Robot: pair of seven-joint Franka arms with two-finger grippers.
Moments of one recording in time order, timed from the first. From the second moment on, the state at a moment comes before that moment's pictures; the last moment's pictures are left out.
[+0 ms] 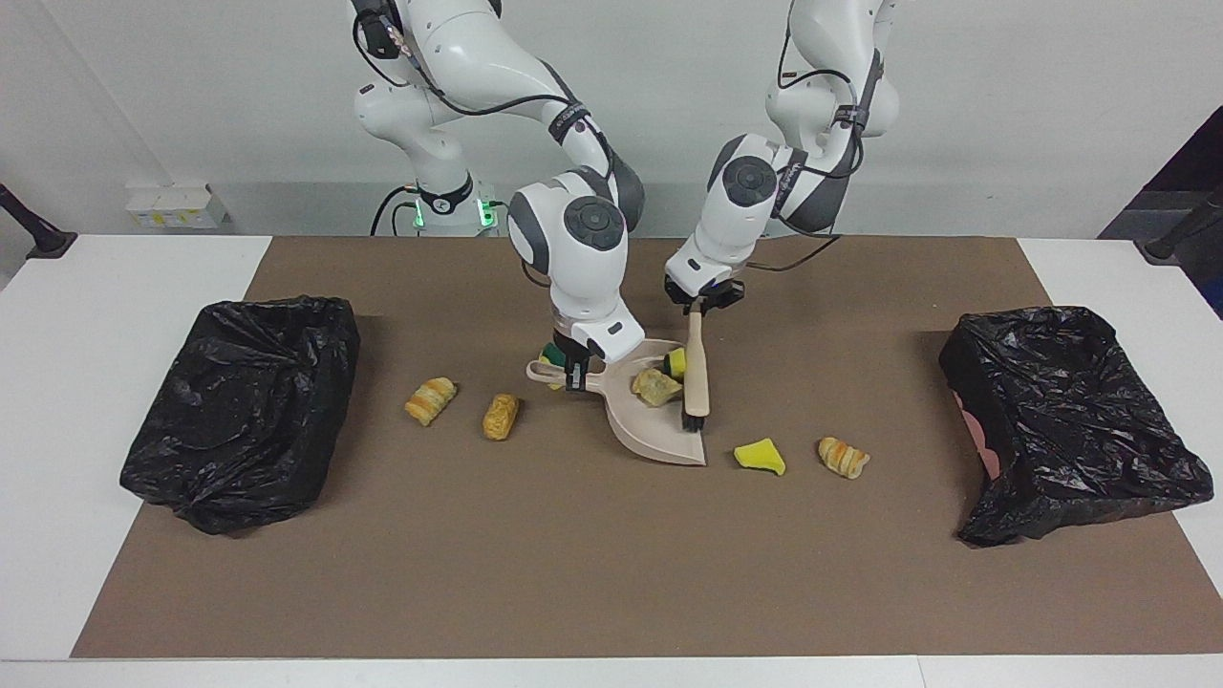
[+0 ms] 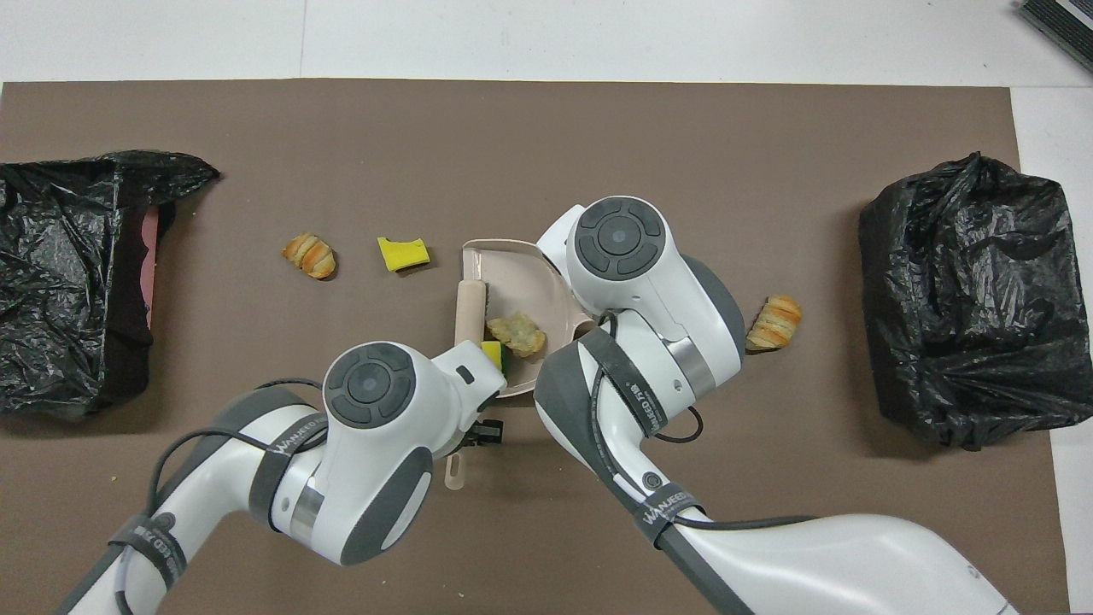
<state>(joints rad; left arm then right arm) -0.32 0.03 -0.36 -2.22 -0.20 2.17 -0.39 0.51 0.40 0.00 -1.65 -0.10 1.99 -0.98</state>
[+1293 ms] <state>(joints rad) -0.29 0.04 -0.19 -2.08 0.01 2.00 -0.50 0.51 0.40 0.00 -1.65 -0.10 1.99 -0.98</state>
